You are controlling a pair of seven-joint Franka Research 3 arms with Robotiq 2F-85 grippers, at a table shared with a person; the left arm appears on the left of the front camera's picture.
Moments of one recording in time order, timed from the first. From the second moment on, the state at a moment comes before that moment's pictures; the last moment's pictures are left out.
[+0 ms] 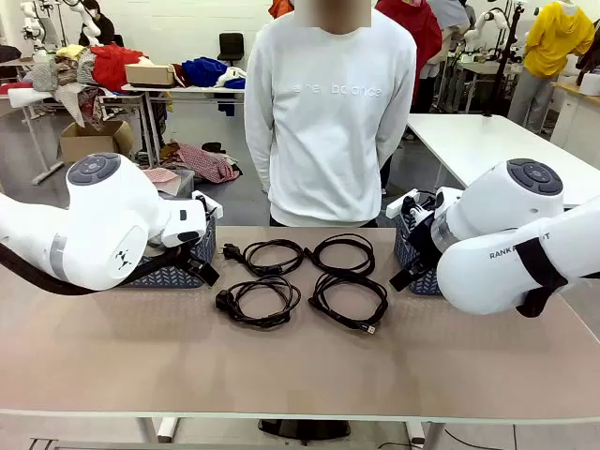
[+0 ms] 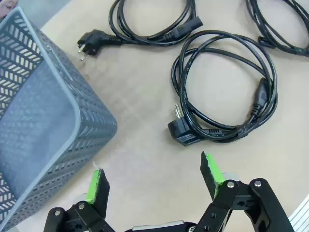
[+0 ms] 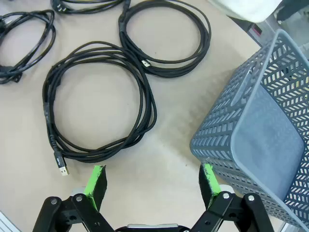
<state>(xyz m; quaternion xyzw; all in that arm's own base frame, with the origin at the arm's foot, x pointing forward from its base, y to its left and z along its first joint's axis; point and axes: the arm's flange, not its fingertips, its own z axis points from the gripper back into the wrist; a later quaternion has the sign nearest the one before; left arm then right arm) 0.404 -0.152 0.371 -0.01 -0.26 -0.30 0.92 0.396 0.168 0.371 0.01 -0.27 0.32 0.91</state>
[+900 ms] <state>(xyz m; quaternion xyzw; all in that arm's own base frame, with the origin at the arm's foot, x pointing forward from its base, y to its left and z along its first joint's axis) 0.404 -0.153 0.371 -0.01 -0.26 -0.30 0.92 0.396 0.168 0.371 0.01 -0.27 0.32 0.91</state>
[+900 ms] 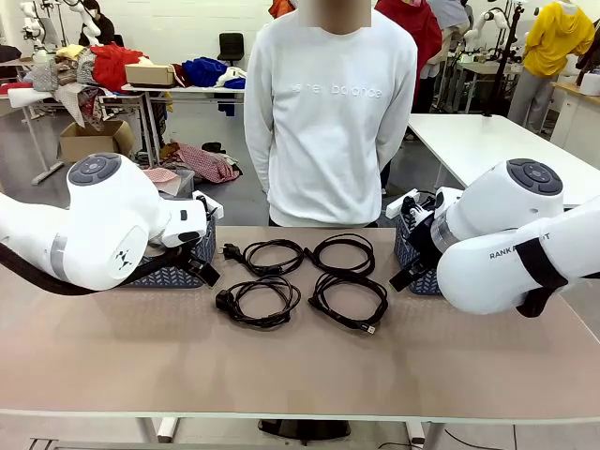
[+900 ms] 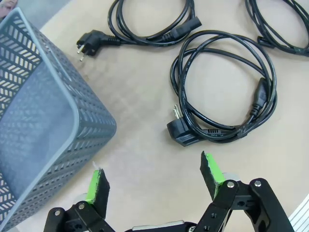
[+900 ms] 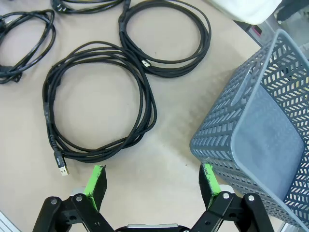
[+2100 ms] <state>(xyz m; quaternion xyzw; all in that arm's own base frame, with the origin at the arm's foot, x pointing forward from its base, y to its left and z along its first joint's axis) 0.373 -0.104 0.473 -0.12 -0.30 -0.41 0.85 0.375 0.097 0.470 0.13 -0.31 0.40 0.85</state>
